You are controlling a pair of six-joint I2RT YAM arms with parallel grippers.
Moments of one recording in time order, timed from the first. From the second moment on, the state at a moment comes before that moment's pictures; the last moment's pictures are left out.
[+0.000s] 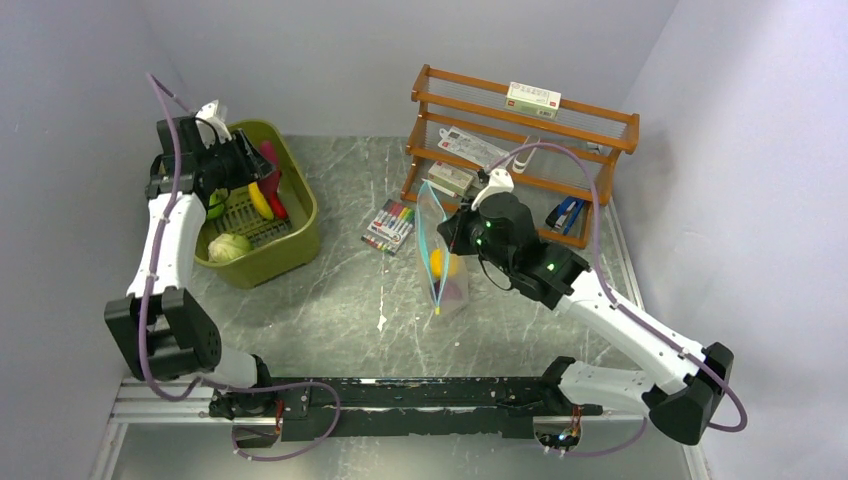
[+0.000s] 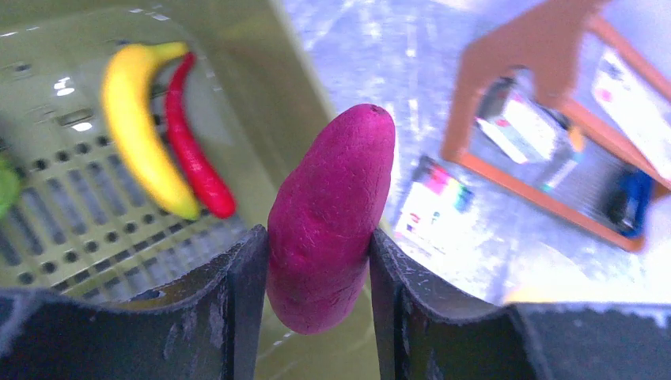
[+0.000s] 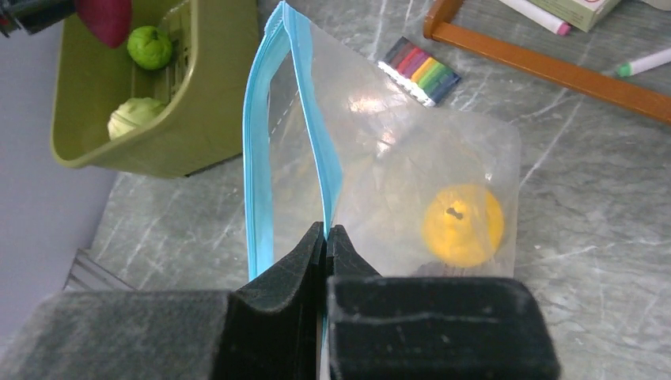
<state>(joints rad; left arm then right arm) 0.19 1.50 1.36 -0.47 0.38 -0.24 0.81 1.08 1.04 -0.38 0.24 0.57</state>
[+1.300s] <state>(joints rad) -0.27 1.17 0.93 -0.24 1.02 -0.45 0.81 1.15 0.90 -0.32 0.21 0.75</state>
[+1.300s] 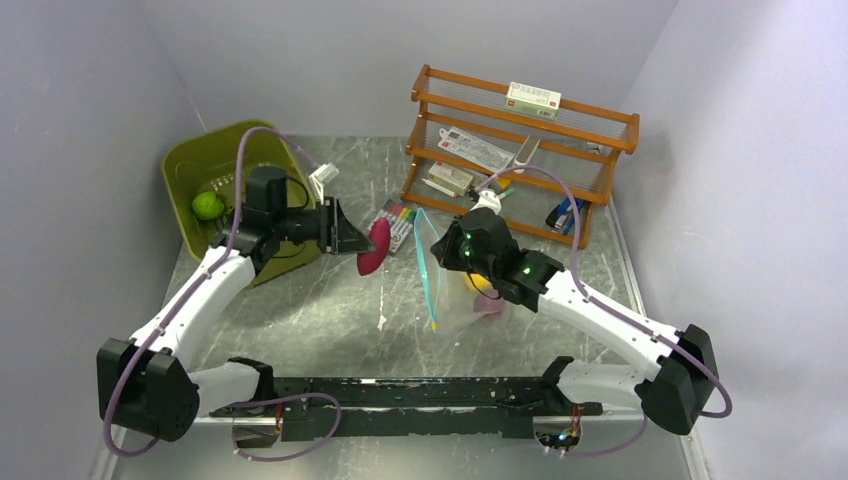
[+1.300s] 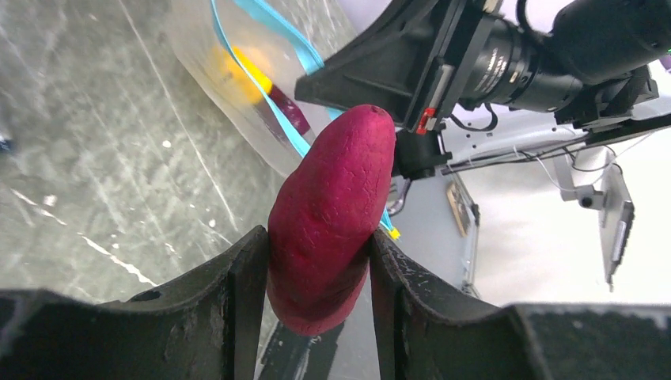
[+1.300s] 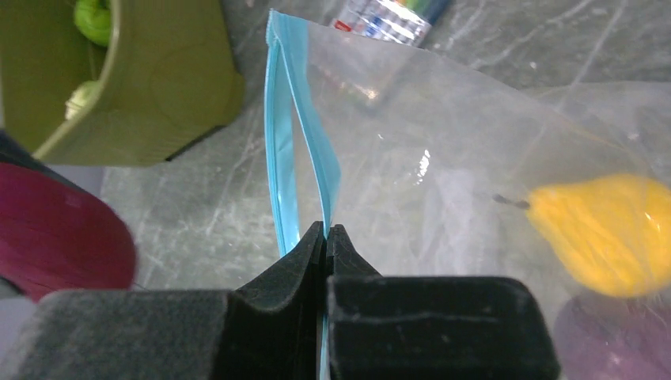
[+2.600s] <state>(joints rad) -0.43 1.30 0.98 -0.12 0.99 -0.62 0.81 1.19 0.91 -0.12 0.12 0.73</state>
